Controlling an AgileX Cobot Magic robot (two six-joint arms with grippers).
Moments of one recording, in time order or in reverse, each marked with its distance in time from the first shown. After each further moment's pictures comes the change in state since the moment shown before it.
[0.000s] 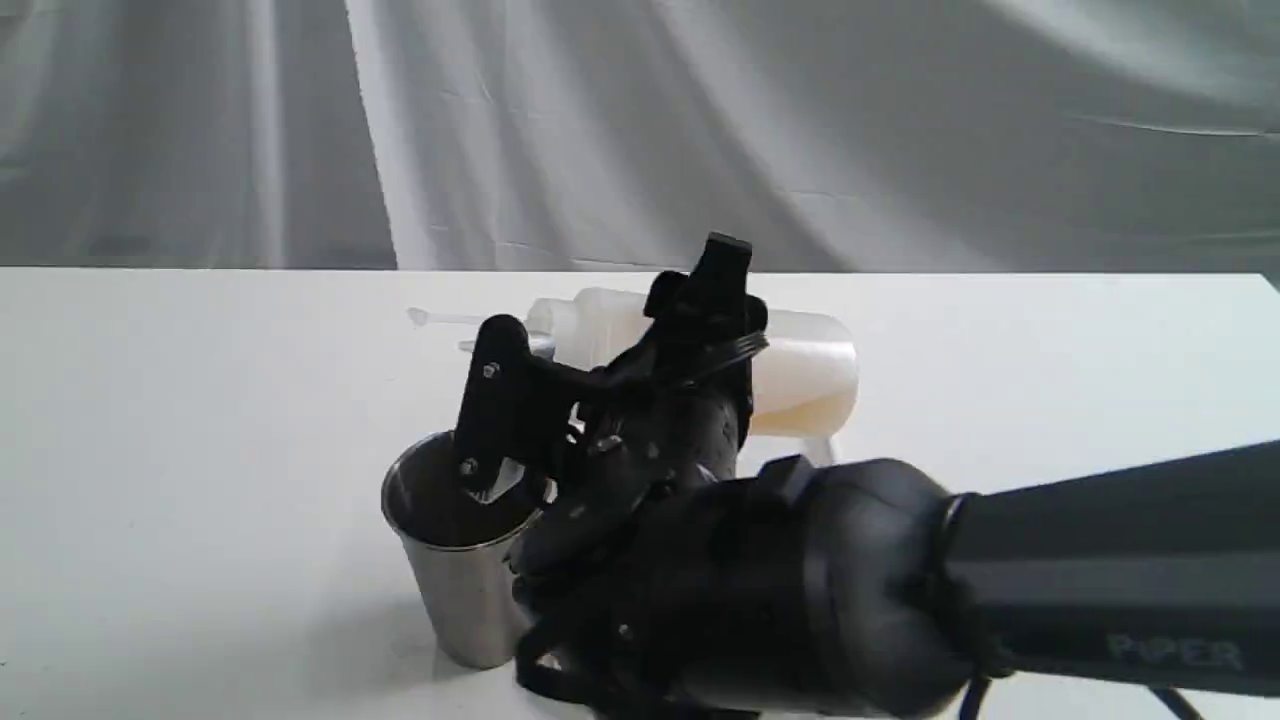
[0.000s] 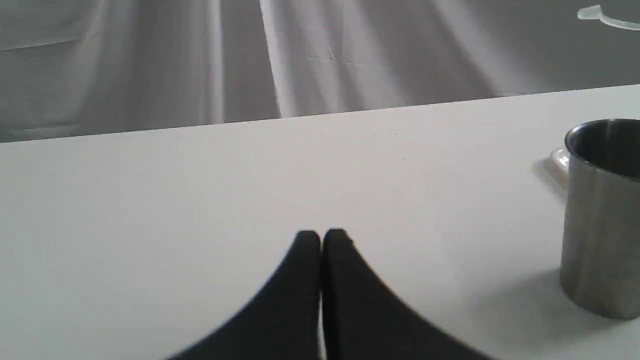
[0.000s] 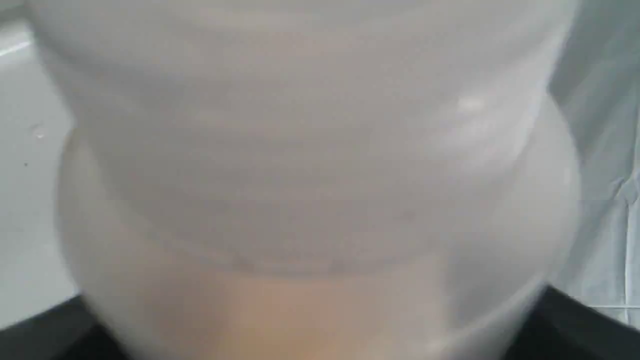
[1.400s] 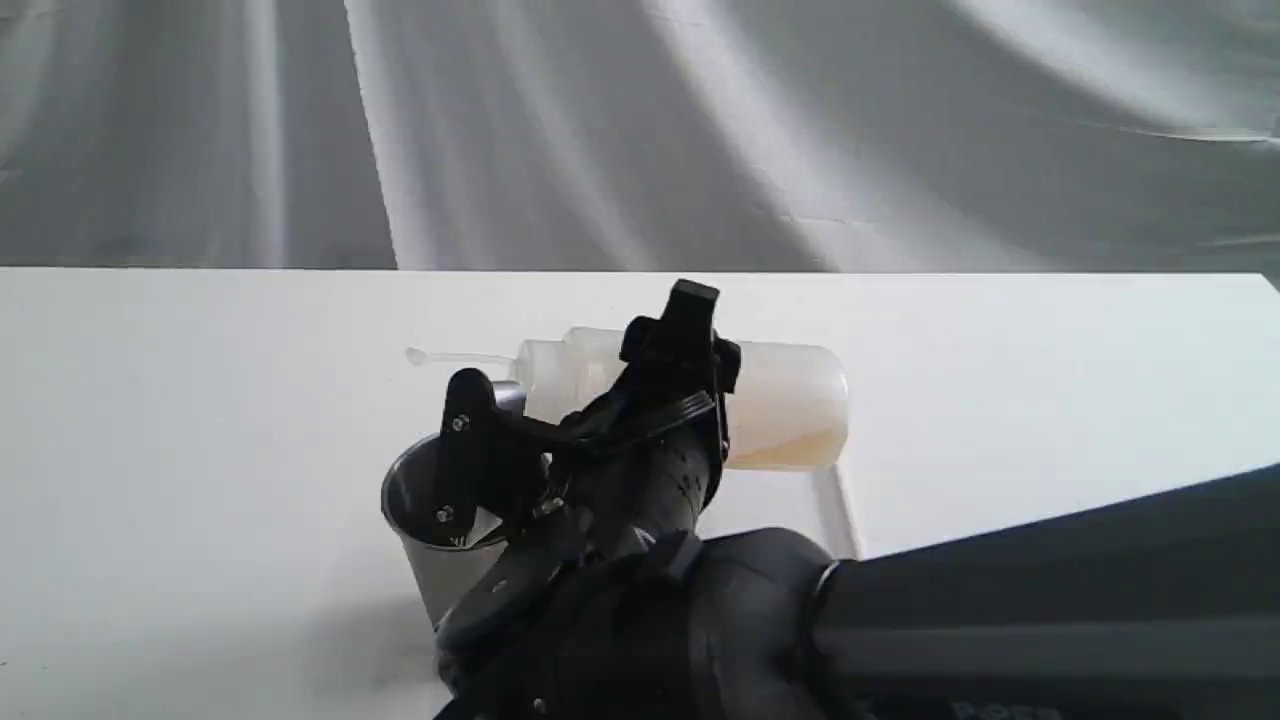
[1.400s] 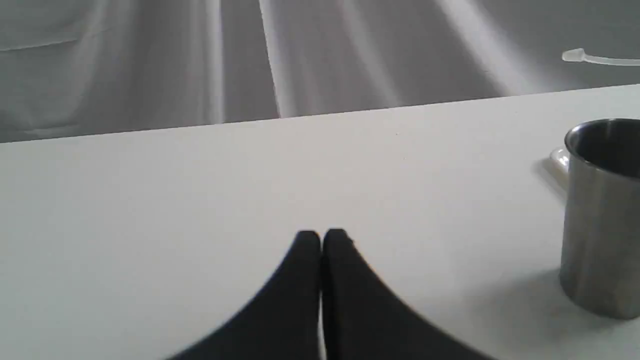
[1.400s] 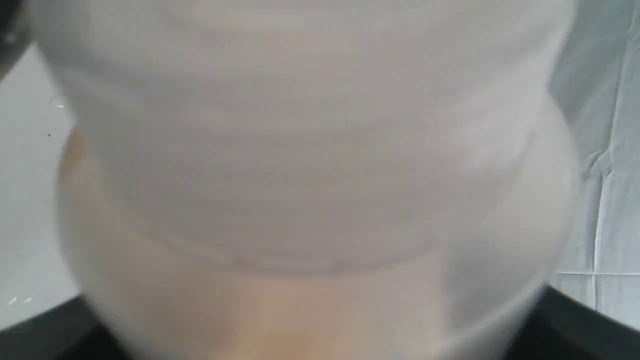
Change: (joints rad) left arm 0.000 0.000 0.000 0.000 0.000 0.000; right arm 0.050 0.092 -0.045 0.033 0.117 0.000
